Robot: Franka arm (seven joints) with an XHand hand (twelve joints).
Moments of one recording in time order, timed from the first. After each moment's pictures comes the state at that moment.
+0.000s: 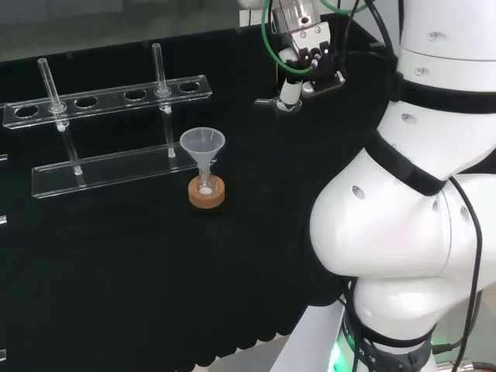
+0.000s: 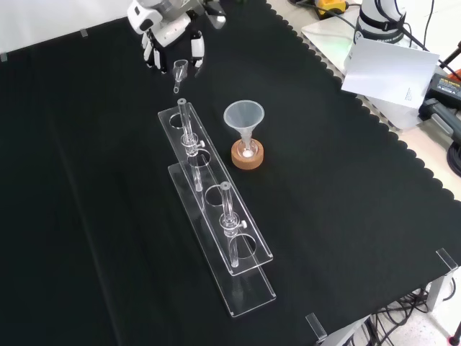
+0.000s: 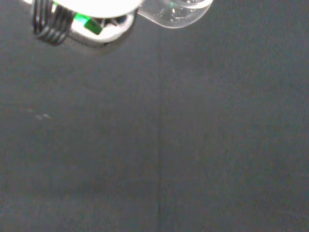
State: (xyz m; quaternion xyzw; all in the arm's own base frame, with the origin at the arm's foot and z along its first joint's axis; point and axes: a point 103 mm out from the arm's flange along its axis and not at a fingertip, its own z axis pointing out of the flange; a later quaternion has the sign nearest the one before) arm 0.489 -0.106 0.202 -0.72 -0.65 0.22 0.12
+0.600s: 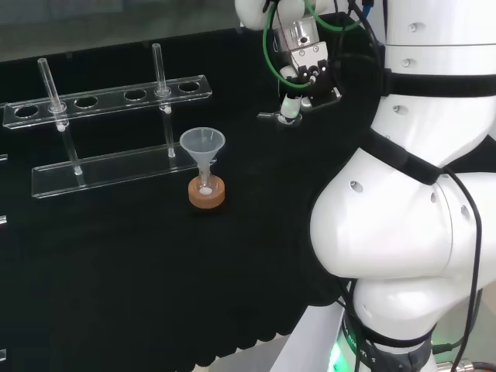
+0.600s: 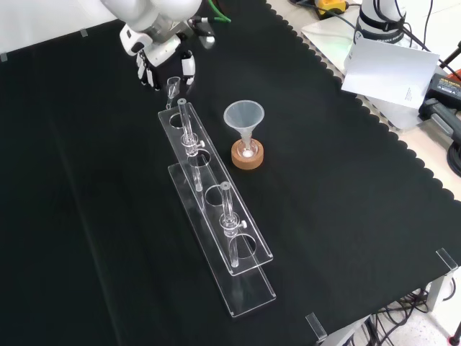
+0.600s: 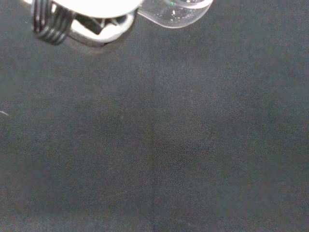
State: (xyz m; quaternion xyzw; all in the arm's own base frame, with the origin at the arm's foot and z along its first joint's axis) arm 0.510 -0.119 0.149 -0.72 -0.64 0.23 0.13
